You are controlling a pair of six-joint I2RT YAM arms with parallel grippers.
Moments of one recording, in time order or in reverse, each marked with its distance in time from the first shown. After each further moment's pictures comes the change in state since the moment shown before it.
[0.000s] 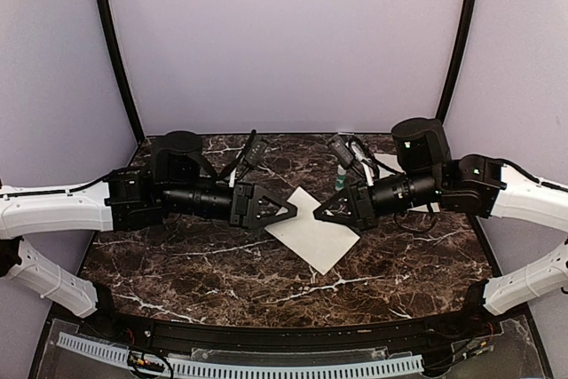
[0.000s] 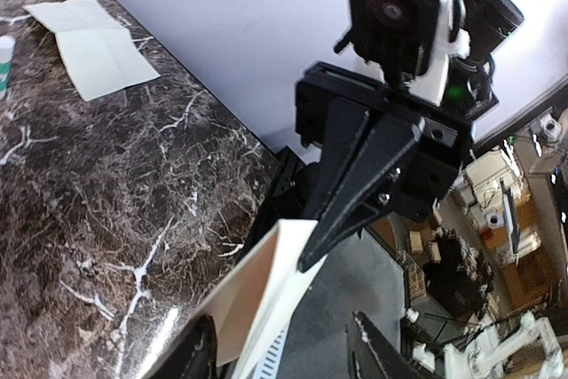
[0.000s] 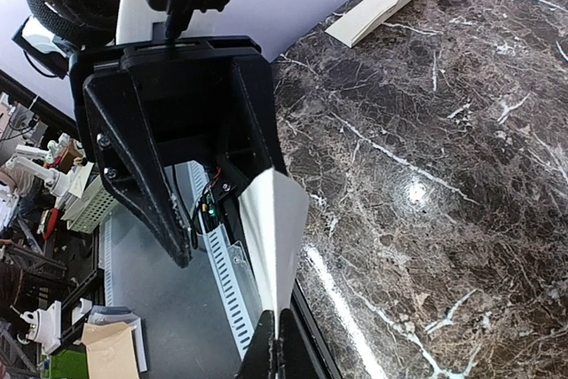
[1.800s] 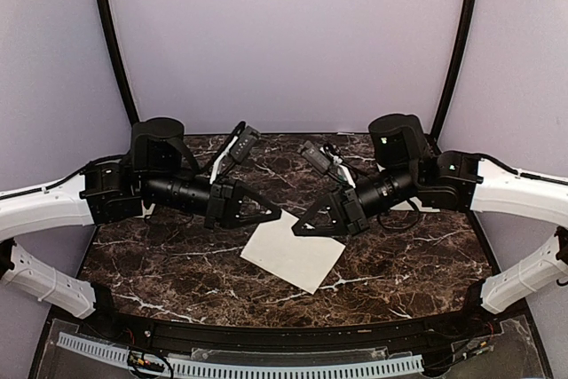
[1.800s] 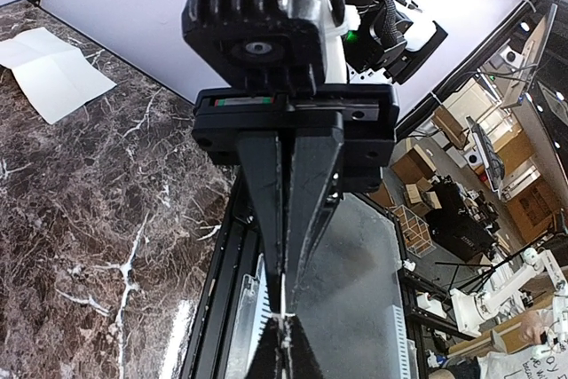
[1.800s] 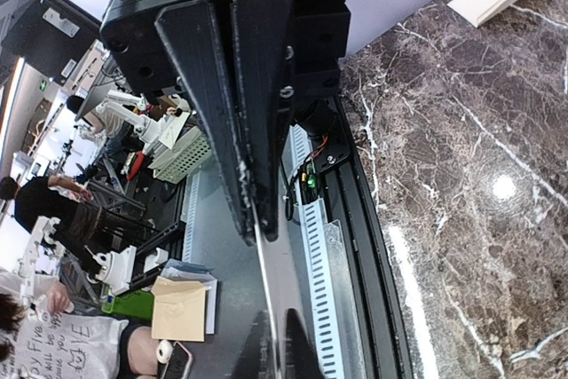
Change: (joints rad) left arm 0.002 -0.105 0.062 -0.196 0.109 0.192; right arm 0.021 0.127 0.064 0.095 -0.319 0.021
